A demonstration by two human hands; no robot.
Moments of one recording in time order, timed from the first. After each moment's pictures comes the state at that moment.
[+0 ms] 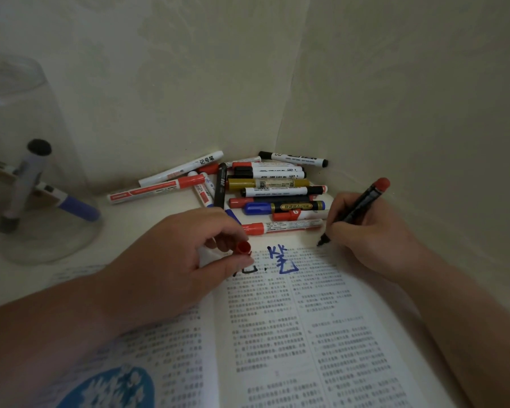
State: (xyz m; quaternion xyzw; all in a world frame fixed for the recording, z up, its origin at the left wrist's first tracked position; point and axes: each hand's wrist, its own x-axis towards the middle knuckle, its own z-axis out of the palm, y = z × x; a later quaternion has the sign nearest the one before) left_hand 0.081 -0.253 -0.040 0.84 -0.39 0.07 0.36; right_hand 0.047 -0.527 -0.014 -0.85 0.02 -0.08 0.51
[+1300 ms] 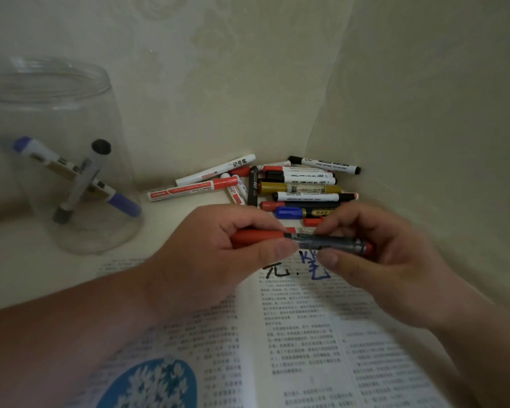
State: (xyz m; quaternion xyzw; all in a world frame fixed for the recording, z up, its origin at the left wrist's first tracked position) left_hand 0.072 -0.253 -0.025 0.77 -0.33 0.01 0.55; right_hand 0.021 -0.483 -0.011 -0.79 -0.18 -0.03 0.59
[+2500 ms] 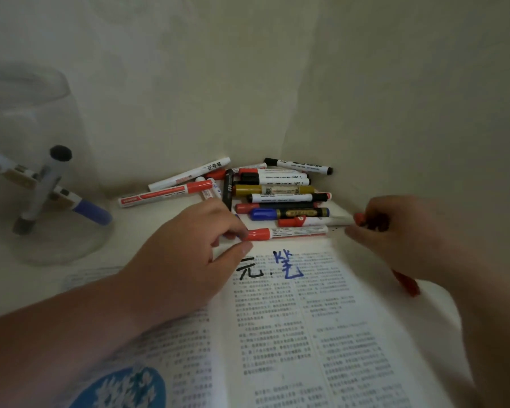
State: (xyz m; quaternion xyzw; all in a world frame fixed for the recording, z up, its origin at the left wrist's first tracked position) left_hand 0.086 -0.260 -0.042 0.88 -0.33 0.13 0.32; right_hand 0.037 -0.546 0.012 -0.98 0.14 -0.10 0.12
